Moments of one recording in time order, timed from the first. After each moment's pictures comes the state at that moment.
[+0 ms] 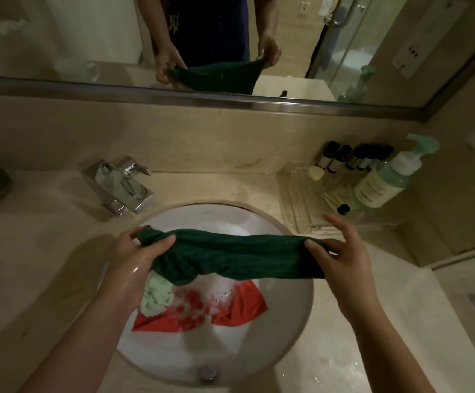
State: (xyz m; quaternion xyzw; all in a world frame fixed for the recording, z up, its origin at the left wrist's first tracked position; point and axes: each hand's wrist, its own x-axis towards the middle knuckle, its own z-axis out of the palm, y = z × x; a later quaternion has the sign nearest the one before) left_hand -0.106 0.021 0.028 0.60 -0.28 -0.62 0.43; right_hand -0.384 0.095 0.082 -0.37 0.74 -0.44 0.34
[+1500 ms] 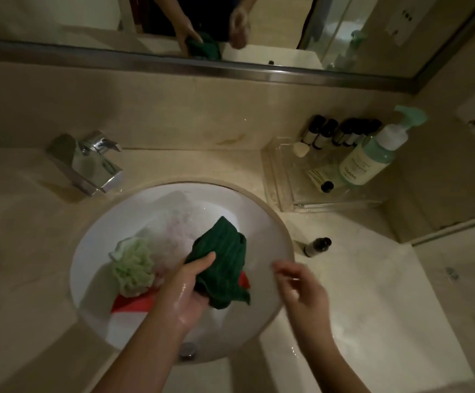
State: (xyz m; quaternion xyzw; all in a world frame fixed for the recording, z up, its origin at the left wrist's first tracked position) left_hand -0.205 0.086 0.007 0.49 -0.06 -0.79 0.36; right_hand -0.376 0.163 -0.006 -0.42 0.71 -0.48 0.31
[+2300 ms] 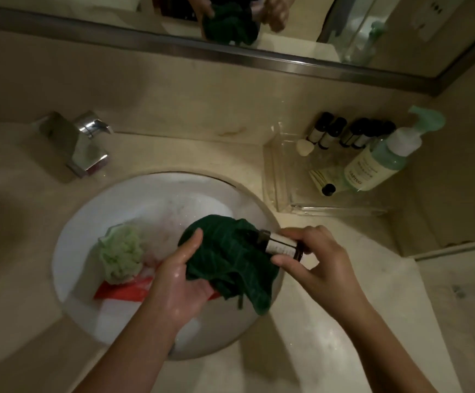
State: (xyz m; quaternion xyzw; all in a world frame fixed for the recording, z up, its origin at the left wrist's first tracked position) left_hand -0.229 0.088 0.023 0.40 -0.02 -0.83 0.40; right_hand -0.444 0.112 0.044 -0.70 0.61 -0.31 0.22
